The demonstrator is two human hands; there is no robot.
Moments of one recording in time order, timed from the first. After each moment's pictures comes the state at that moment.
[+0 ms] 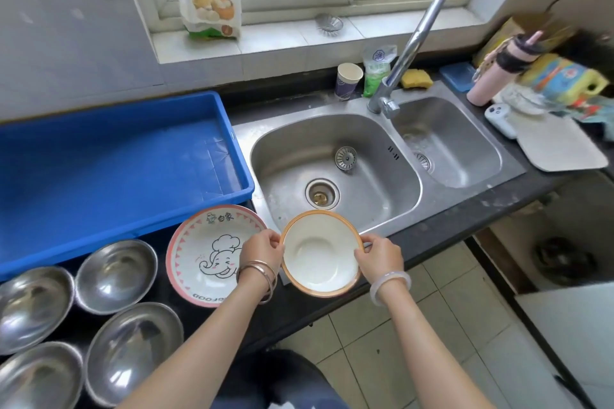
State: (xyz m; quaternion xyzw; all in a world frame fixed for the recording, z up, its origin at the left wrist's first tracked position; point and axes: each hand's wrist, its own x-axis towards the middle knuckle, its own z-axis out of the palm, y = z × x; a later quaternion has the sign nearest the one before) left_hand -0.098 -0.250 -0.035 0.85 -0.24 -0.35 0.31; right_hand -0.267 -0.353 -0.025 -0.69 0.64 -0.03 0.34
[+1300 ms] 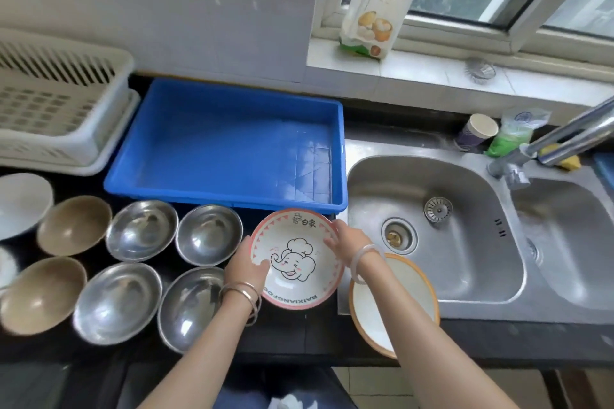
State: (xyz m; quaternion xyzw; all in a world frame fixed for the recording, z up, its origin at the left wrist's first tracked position) left_hand -0.036 -0.150 -0.038 0.88 0.00 -0.29 0.38; right_hand -0.079 -0.343 -0.053 -0.87 0.32 0.25 0.28
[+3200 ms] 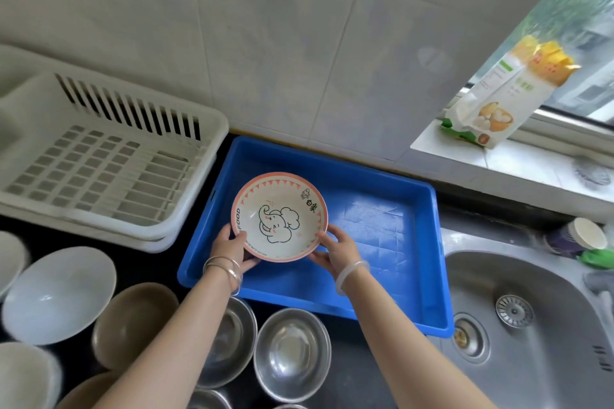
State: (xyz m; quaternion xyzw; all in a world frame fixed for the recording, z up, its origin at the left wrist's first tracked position) left_hand 0.236 -0.075 -0.089 0.57 0.28 -0.28 0.72; right_hand 0.167 -0.247 -0.071 -0.50 0.43 0.04 0.75
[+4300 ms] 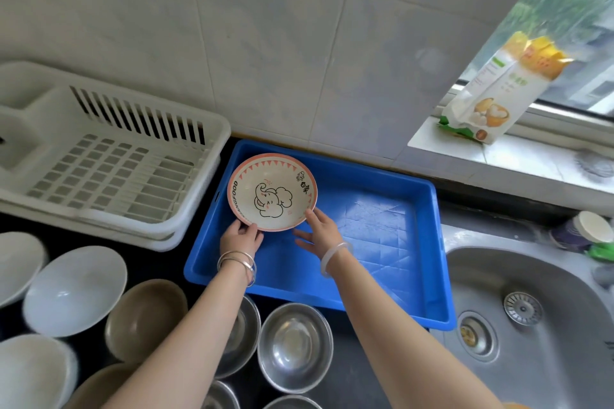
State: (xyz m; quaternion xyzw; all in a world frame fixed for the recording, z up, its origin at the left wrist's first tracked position) left_hand 0.233 -0.093 -0.077 0.60 0.26 -0.20 0.74; right_hand 0.191 -0.228 -0.059 -0.56 0.37 0.08 0.74
